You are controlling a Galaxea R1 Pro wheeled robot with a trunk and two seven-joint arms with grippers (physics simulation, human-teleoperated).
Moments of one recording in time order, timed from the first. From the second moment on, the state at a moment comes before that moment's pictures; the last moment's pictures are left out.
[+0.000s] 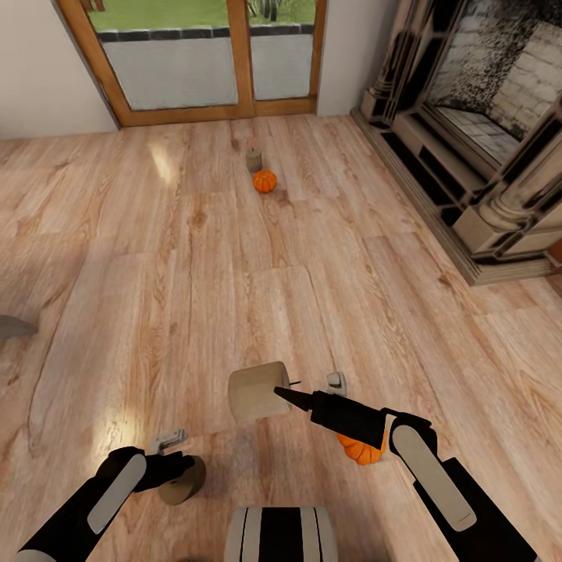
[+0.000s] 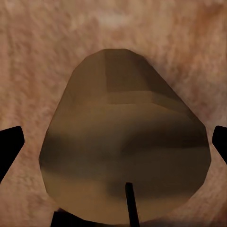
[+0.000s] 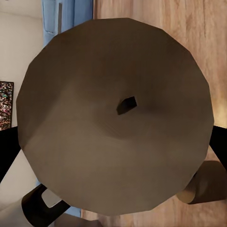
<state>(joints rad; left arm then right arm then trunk) -0.43 0.25 -0.28 -0.97 0.84 0.71 0.31 -0.41 -0.18 0.38 -1.52 -1.10 0.70 0.35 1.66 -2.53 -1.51</state>
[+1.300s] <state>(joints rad) -0.43 0.25 -0.28 -0.97 0.84 0.71 0.31 -0.41 -0.18 0.38 -1.52 -1.10 0.70 0.35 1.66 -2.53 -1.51</state>
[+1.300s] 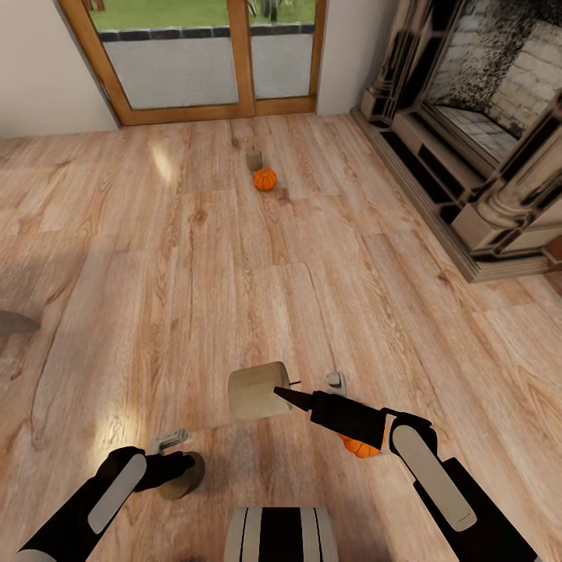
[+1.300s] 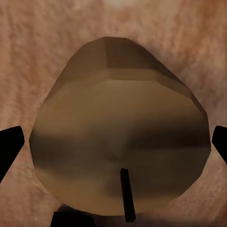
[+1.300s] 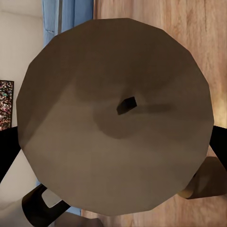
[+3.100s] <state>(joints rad) -0.43 0.25 -0.28 -0.97 0.84 0.71 0.31 -0.41 -0.18 0.38 -1.52 -1.10 0.70 0.35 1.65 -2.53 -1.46</state>
